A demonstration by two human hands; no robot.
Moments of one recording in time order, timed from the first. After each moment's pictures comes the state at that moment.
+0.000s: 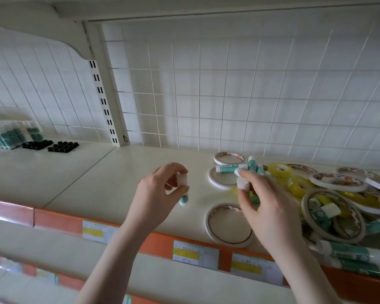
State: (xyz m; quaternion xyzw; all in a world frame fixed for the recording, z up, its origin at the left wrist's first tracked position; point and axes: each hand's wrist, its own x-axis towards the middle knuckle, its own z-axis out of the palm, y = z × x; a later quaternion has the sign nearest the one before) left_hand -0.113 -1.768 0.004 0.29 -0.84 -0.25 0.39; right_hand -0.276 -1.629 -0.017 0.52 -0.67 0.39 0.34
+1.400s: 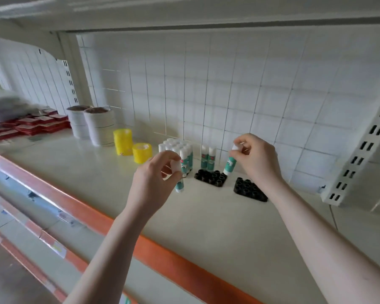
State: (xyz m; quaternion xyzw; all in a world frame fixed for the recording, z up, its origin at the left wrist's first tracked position) left_hand 0.269 -2.206 0.017 0.40 -0.77 -0.16 0.48; right_hand 0.052 -2.173 0.046 0.54 -0.71 0.45 0.01
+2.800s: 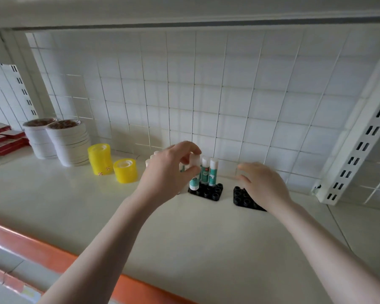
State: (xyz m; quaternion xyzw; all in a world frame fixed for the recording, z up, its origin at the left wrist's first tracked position) left_hand 0.239 -2.267 0.052 0.28 -0.85 -0.18 0.40; right_hand 0.026 -2.186 0.011 0.55 -0.81 0.18 0.08
